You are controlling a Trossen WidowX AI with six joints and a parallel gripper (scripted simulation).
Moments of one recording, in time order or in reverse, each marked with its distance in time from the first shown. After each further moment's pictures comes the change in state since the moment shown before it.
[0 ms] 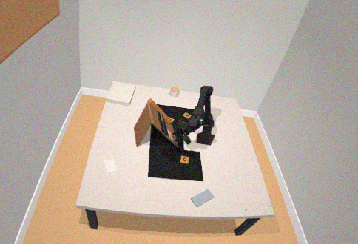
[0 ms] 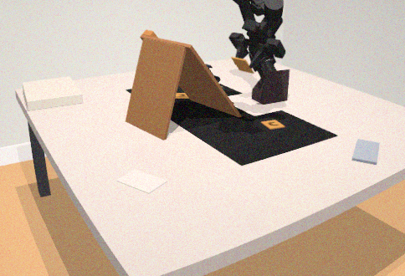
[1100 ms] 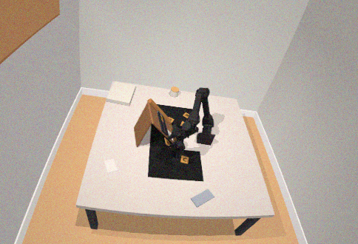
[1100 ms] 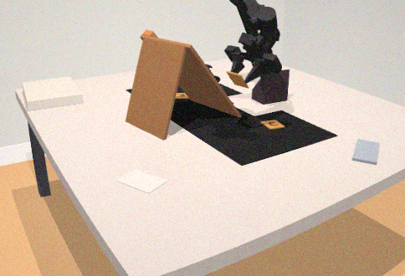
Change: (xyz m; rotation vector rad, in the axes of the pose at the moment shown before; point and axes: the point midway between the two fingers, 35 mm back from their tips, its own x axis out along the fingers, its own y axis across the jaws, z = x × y) arm 0.050 0.013 -0.004 -0.010 -0.021 -0.010
